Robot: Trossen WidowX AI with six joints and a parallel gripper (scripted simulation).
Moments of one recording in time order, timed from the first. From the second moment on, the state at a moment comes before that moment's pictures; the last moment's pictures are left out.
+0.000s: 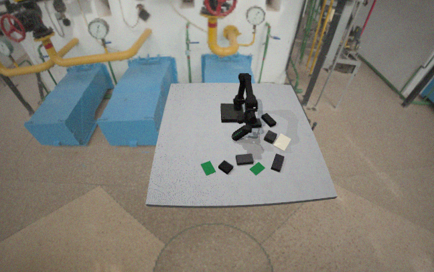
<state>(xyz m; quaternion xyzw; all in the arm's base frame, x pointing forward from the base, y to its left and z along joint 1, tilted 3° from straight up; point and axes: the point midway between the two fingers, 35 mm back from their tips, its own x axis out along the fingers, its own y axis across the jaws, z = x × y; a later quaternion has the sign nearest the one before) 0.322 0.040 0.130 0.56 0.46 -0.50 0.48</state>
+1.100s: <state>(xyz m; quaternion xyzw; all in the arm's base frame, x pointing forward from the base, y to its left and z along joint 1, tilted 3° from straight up) 0.326 0.062 0.116 0.57 0.46 -0.49 0.47</state>
